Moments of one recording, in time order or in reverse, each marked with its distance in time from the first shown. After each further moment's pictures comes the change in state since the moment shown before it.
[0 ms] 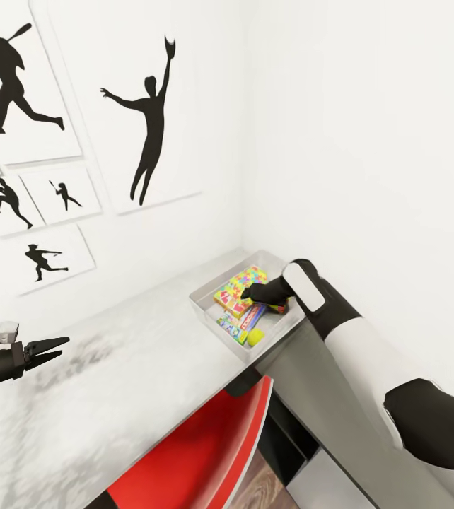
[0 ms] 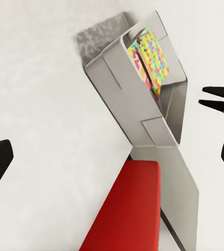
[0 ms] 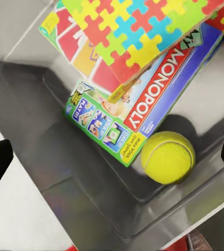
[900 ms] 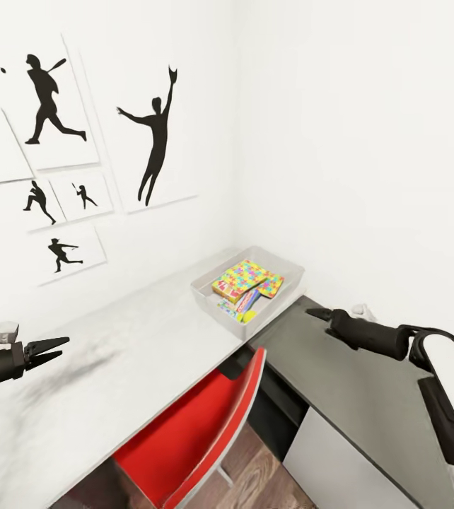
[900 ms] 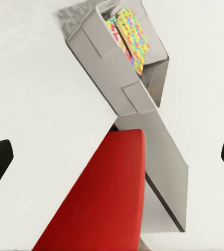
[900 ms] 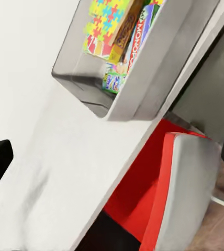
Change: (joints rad) left arm 0.001 -0.001 0.000 0.000 0.003 0.000 -0.001; right arm 0.625 -0.301 -0.491 -0.812 -0.415 0.056 0.037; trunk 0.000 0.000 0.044
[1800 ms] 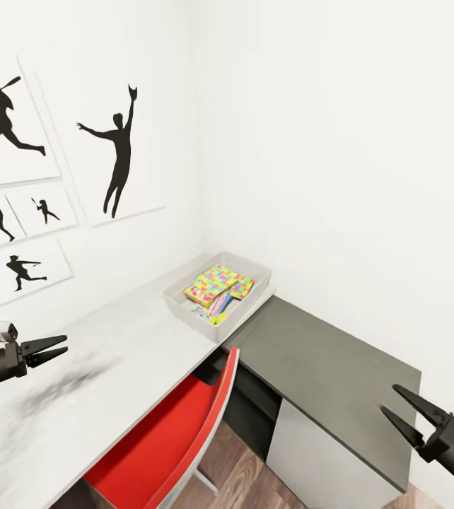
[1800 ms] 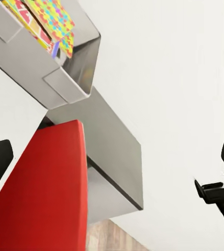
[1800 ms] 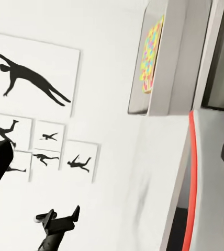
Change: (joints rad) left arm 0.005 -0.001 -0.002 0.000 -0.016 -0.002 -0.179; right arm 0.616 0.052 -0.472 -0.010 0.105 -0.005 0.957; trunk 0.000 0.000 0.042
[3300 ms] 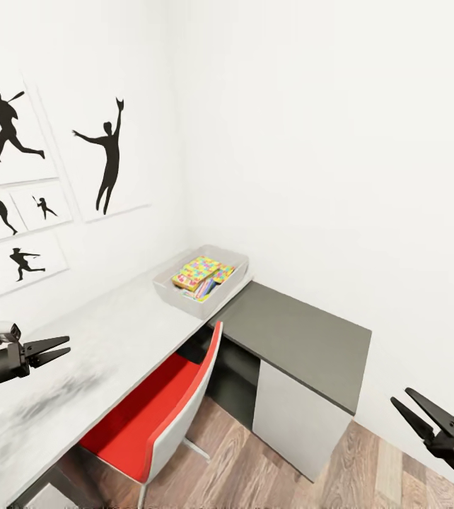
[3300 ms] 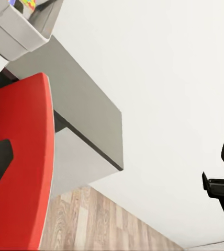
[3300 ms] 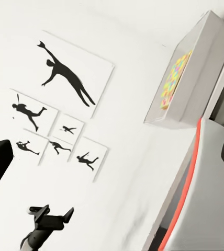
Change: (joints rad) left arm 0.001 -0.002 -0.014 -0.009 0.001 0.000 -0.003; right arm 0.009 0.027 -0.039 0.001 0.277 -0.158 0.369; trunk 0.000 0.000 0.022
